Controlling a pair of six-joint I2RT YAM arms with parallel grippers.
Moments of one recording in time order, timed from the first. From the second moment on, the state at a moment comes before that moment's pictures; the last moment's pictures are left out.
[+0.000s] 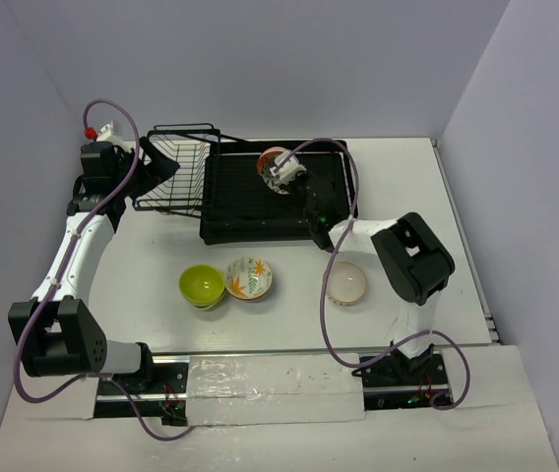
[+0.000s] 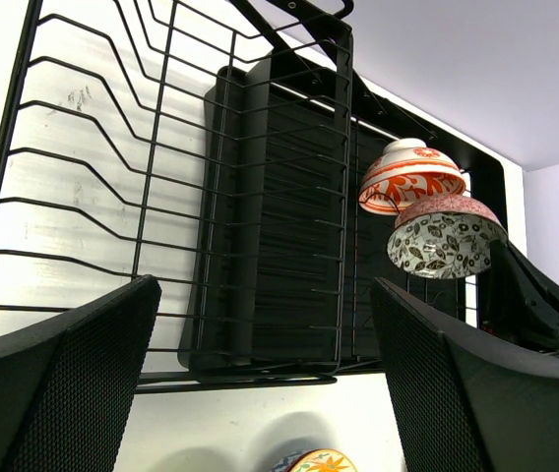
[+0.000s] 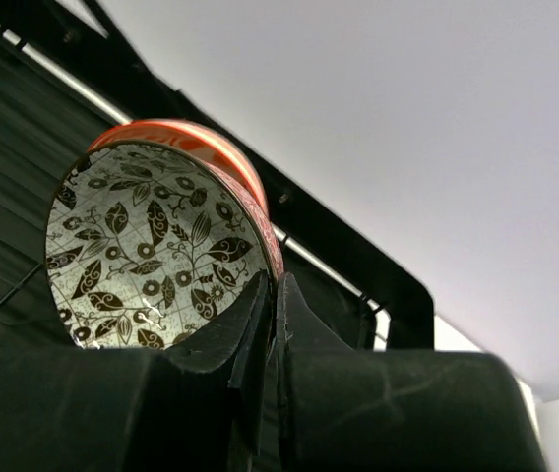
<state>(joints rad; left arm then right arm) 0.03 1.37 1.16 -0.23 0.26 -0.56 0.56 1.87 1.01 0.87 0.24 -0.59</state>
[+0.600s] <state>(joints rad) 0.04 1.37 1.16 -0.23 0.27 -0.56 0.57 1.97 0.99 1.08 0.28 -0.72</state>
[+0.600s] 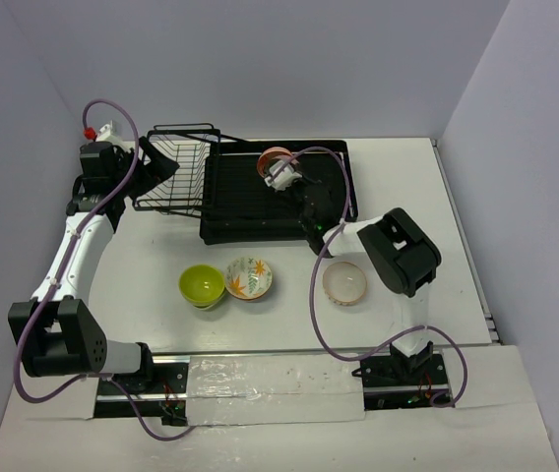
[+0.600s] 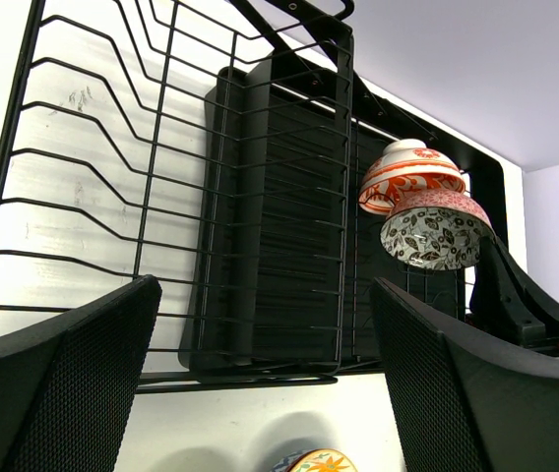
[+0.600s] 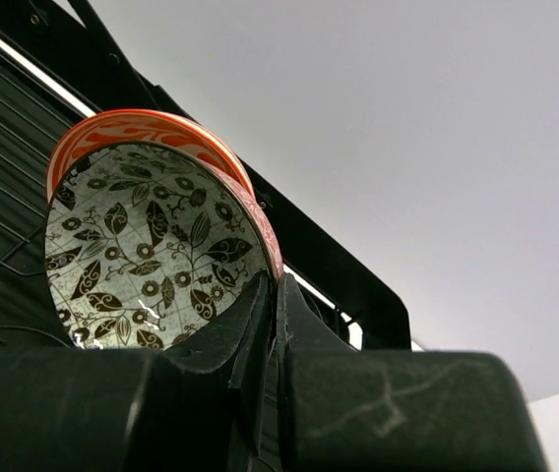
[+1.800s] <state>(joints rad) 0.04 1.37 1.16 -0.23 0.27 -0.56 0.58 2.04 0.91 1.26 0.17 -0.80</state>
